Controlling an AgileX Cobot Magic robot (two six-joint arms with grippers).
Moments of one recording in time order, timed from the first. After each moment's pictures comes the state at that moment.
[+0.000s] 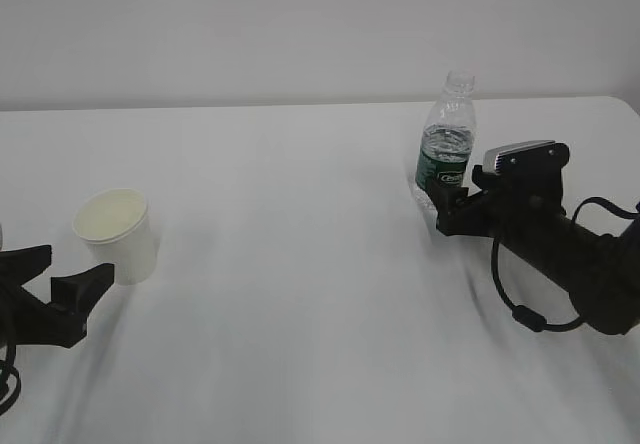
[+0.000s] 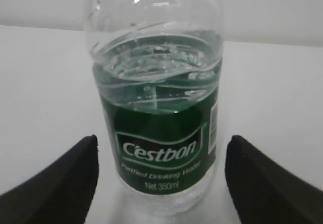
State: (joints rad) left arm -0.16 1.80 -0.20 0.15 -1.15 -0.02; right arm 0.12 2.26 -0.84 -0.25 -1.14 0.08
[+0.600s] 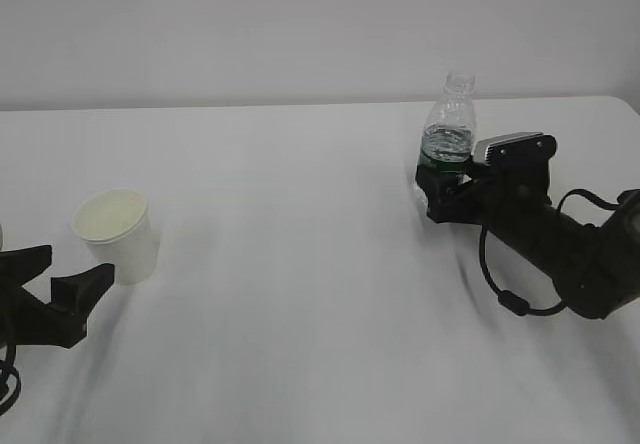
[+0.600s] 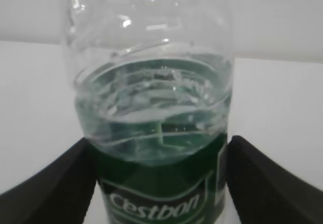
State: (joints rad) left arm -0.16 1.80 -0.20 0.15 -1.15 -0.02; right arm 0.12 2.32 -0.95 -0.26 -1.14 0.11
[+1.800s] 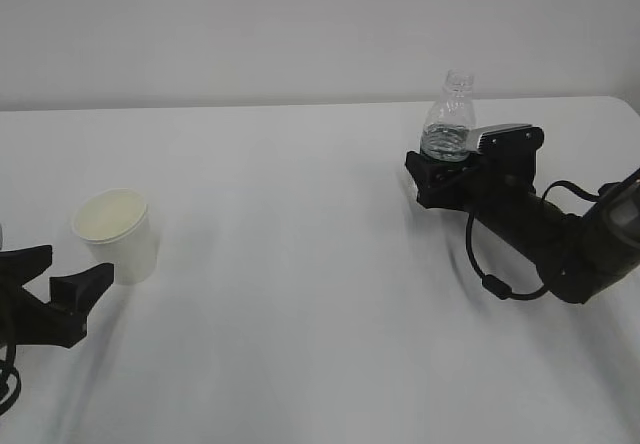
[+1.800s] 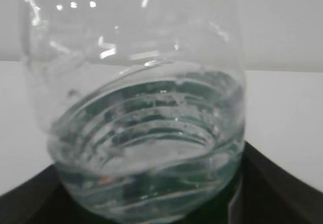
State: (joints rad) left arm -0.16 1.80 -0.20 0.15 -1.15 -0.02; right arm 0.12 2.38 -1.07 -0.30 -1.14 0.18
